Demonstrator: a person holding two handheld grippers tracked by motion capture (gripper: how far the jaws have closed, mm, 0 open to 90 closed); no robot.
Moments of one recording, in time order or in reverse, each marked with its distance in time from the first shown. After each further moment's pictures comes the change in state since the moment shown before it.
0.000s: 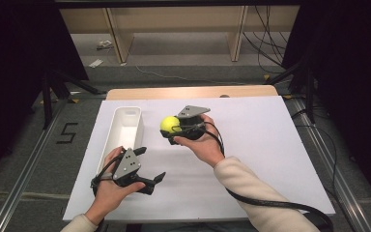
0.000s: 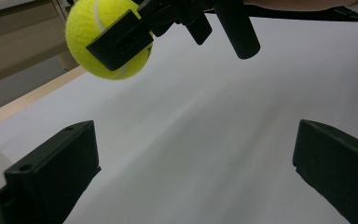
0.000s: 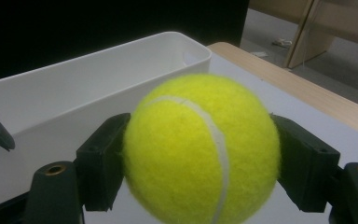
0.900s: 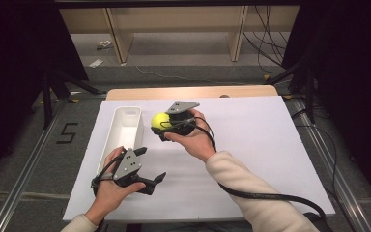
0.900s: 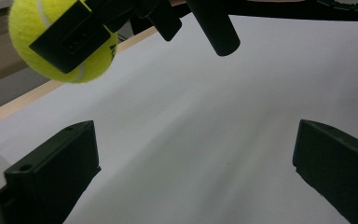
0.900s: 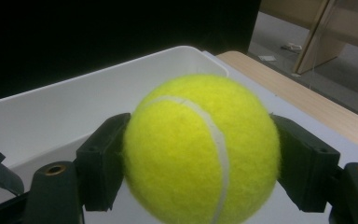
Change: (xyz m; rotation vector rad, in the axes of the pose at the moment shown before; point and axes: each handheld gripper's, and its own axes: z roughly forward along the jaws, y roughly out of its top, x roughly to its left) left arm 0.000 0.001 0.001 -0.002 -0.004 0.014; right arm 0.010 0.022 0.018 0.007 0.030 -0.035
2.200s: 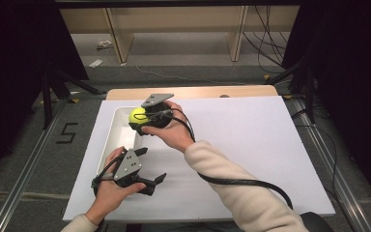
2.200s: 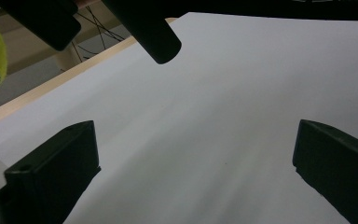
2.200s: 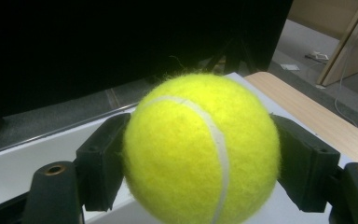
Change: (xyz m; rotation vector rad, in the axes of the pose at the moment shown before) left arm 0.000 0.000 0.000 0.001 -0.008 0.004; right arm 0.023 0.042 0.043 0.009 0.074 -0.034
